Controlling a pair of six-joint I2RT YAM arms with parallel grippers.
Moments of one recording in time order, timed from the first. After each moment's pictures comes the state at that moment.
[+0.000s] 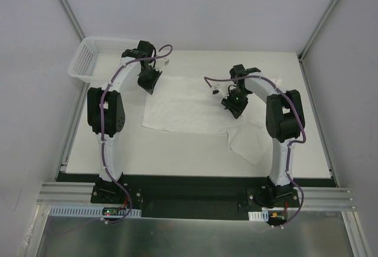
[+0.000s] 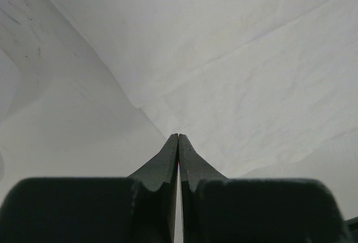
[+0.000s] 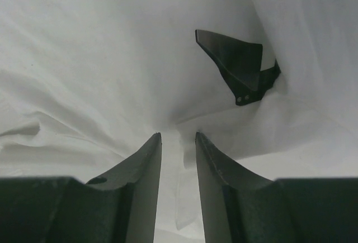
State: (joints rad) left arm -0.21 2.11 1.89 -1.04 0.18 0.30; right arm 0.32 2.08 1.61 -1.04 -0.17 -0.77
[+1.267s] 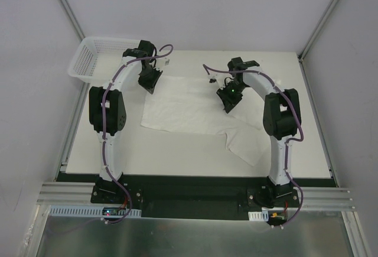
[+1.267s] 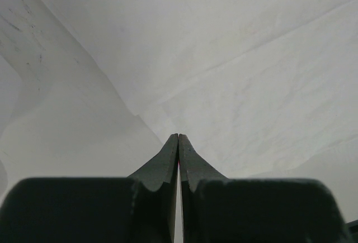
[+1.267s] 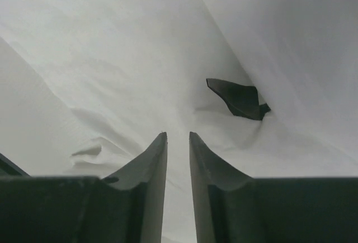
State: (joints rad) left arm -0.21 2.14 1.93 -1.04 0.18 0.30; right arm 0.32 2.14 1.78 -1.11 -0.34 -0.58
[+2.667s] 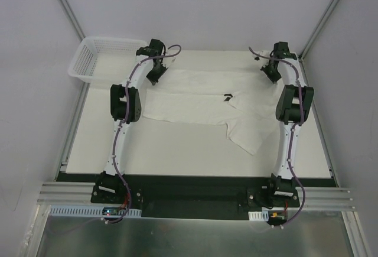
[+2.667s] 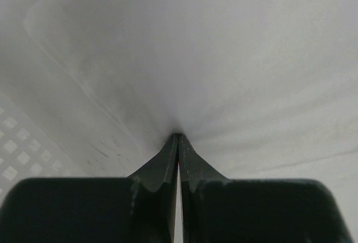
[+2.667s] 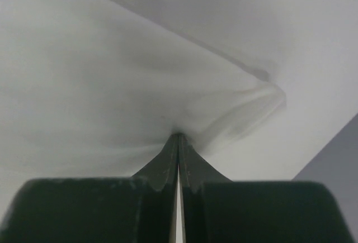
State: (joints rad) left arm -0.22 2.62 2.48 -1.10 -0.01 0.43; right arm -0.09 2.54 2.30 -0.90 0.03 -0.77
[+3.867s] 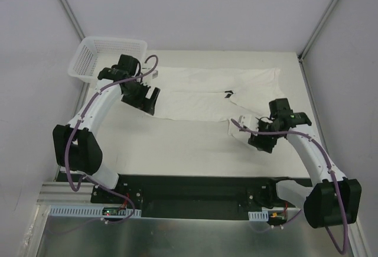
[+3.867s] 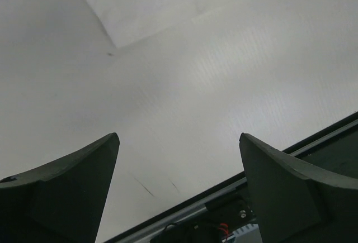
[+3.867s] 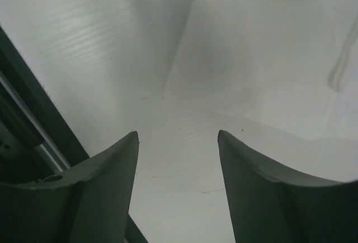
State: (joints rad) left arm -0.25 1.56 1.46 -1.05 0.27 0.22; right arm 0.15 1.13 0.91 -1.05 -0.32 -1.09
